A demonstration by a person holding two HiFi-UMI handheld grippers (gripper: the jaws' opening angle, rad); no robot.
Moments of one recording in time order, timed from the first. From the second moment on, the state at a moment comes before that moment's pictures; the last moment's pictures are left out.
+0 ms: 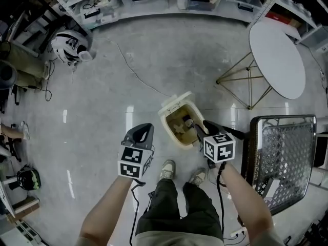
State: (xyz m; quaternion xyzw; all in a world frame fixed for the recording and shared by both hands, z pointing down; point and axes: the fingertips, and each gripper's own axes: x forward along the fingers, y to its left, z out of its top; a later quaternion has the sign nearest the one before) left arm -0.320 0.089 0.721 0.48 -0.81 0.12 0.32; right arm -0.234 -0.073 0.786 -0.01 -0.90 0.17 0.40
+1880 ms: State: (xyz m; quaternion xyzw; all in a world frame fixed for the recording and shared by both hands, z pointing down) left arm -0.140 0.005 0.199 0.63 -0.77 0.09 -0.03; right arm 0.019 -0.093 0.152 0.13 -0.99 -0.02 -0.03
